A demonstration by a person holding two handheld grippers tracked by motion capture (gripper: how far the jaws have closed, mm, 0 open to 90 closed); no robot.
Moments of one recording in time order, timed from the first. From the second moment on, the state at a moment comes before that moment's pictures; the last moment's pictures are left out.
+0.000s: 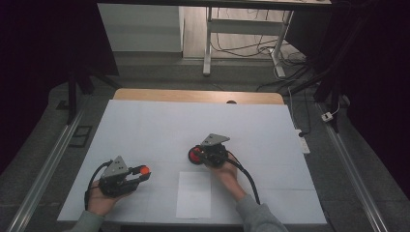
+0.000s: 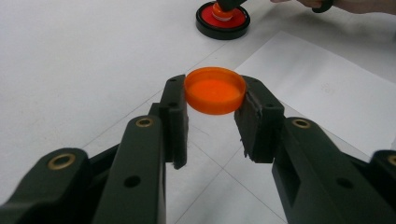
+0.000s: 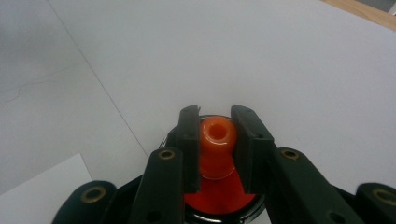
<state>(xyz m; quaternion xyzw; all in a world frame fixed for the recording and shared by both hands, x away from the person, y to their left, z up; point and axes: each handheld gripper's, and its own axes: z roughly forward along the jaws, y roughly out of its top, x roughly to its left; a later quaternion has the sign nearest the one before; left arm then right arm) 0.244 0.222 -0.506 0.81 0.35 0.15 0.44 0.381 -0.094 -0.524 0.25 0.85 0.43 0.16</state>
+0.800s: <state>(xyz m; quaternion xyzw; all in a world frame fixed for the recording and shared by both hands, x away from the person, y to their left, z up) 0.244 0.221 -0.506 0.81 0.35 0.15 0.44 0.380 -0.095 -0.526 0.24 0.85 0.44 0.16</state>
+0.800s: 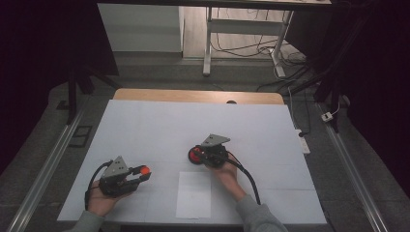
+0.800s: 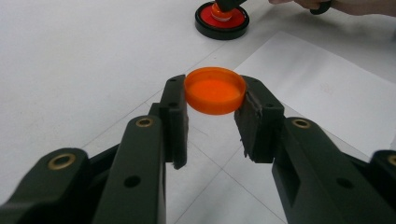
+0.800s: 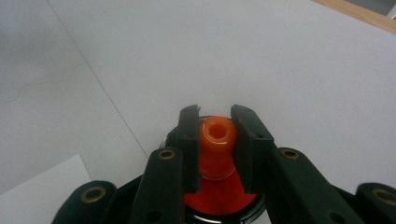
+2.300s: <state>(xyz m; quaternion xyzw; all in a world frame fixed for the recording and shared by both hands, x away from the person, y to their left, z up) 0.245 0.222 -0.506 0.81 0.35 0.15 0.44 0.374 -0.119 -0.502 0.27 0.82 0.49 0.11</state>
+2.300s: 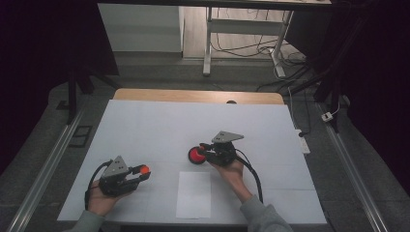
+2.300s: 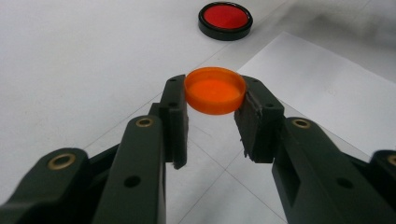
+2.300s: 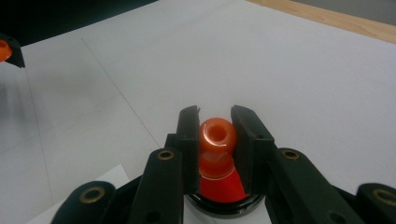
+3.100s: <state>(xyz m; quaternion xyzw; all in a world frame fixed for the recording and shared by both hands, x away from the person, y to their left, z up) 0.245 0.222 -0.507 0.81 0.36 0.15 0.44 0.364 -0.128 -0.494 0.26 0.82 0.50 0.12</state>
